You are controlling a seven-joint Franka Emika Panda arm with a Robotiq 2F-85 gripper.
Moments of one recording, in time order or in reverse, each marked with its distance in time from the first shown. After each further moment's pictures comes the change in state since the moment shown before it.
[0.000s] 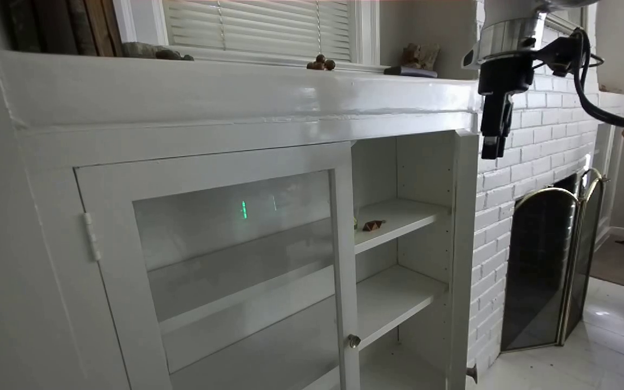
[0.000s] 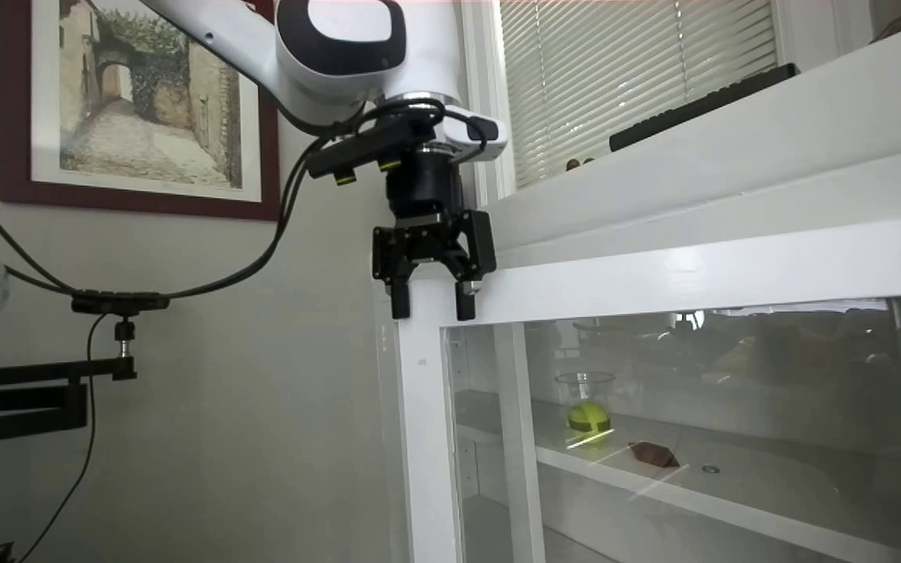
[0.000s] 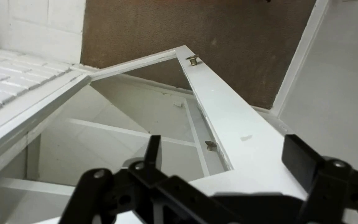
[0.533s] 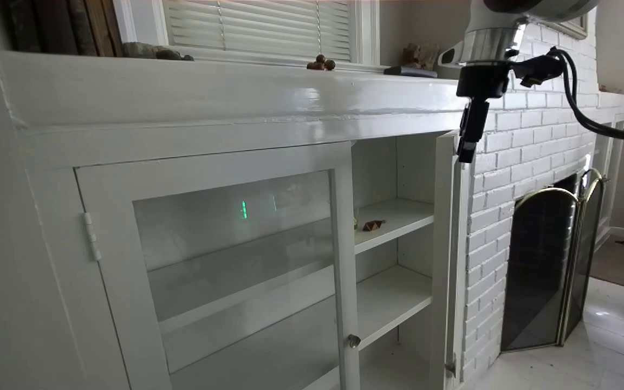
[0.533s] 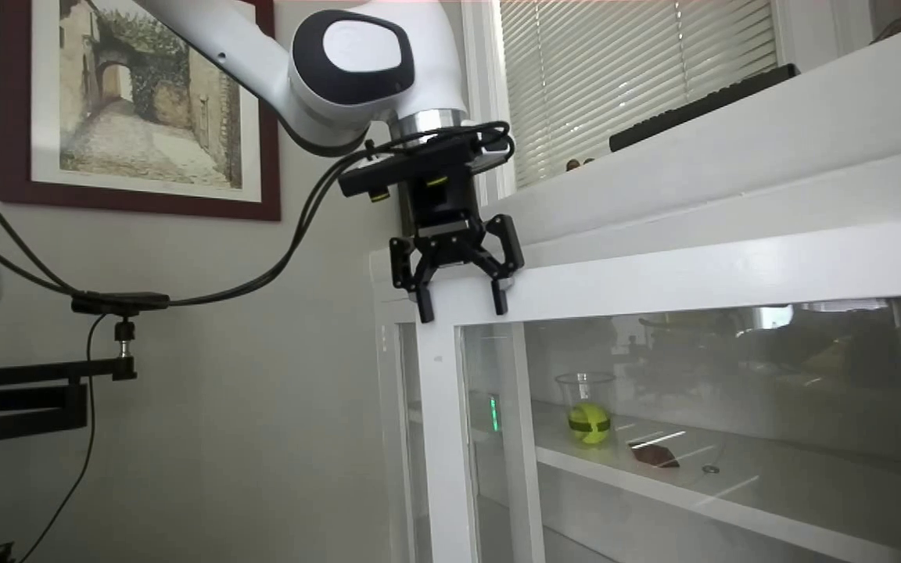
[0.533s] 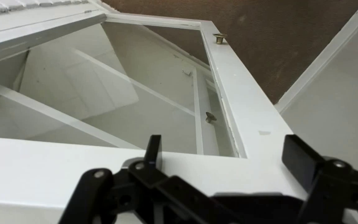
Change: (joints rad) arm 0.047 0.053 0.000 0.001 0.000 0.193 -0.226
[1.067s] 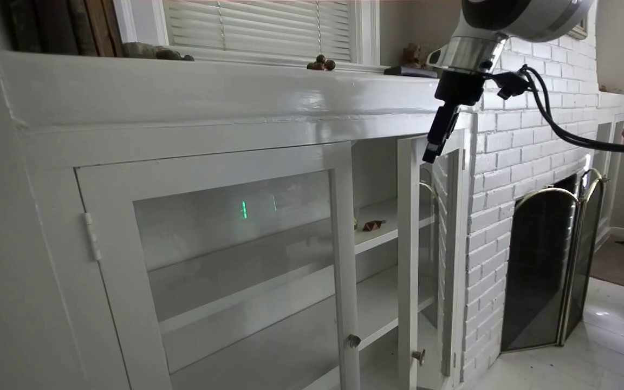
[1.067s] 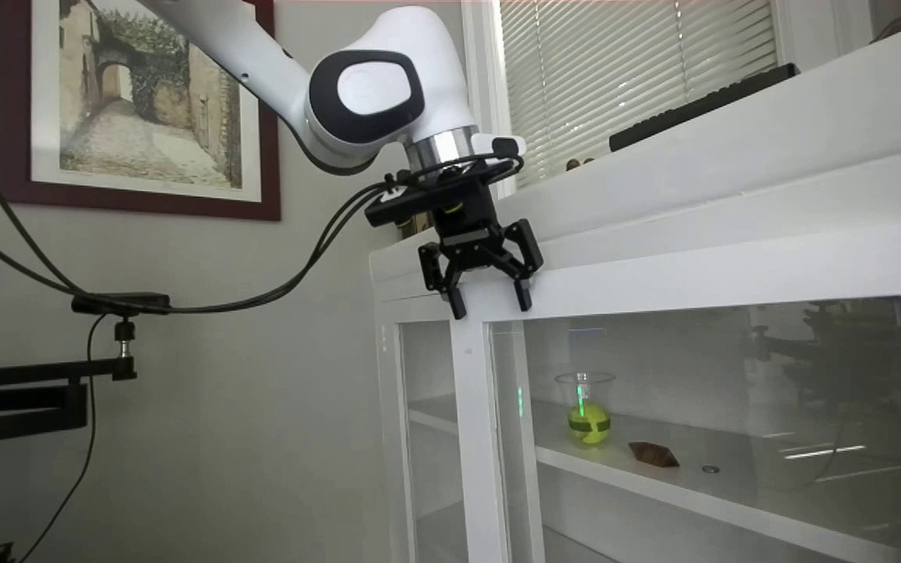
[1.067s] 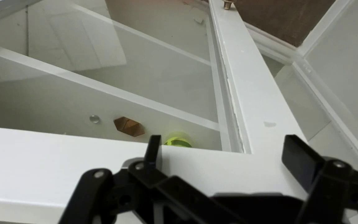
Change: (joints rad) arm 0.039 0.079 0.004 0.008 0.123 0.235 0.067
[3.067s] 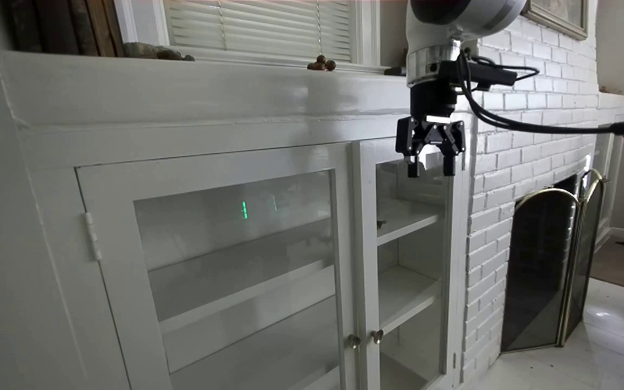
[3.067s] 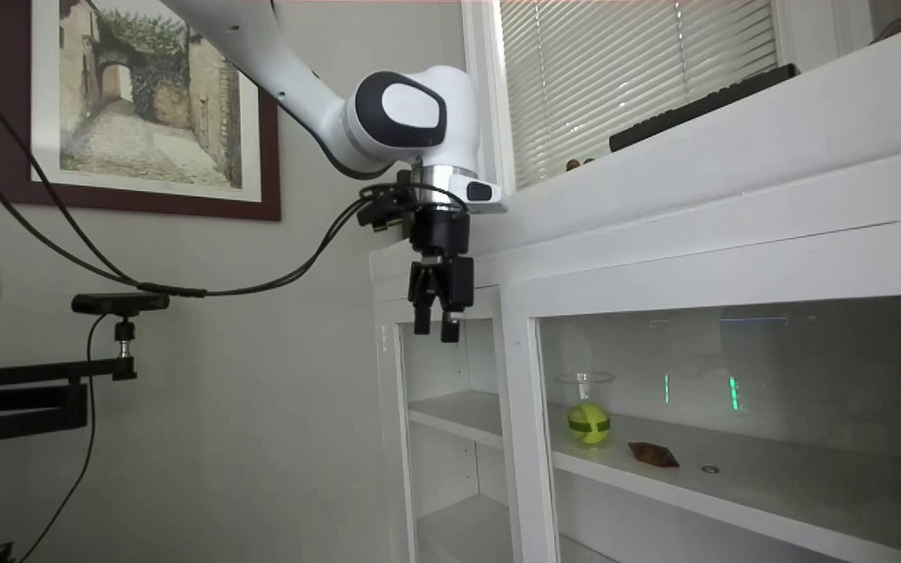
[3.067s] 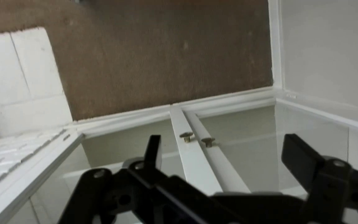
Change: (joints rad) arm -0.025 0.141 0.146 0.206 -0.019 -0.488 0.732
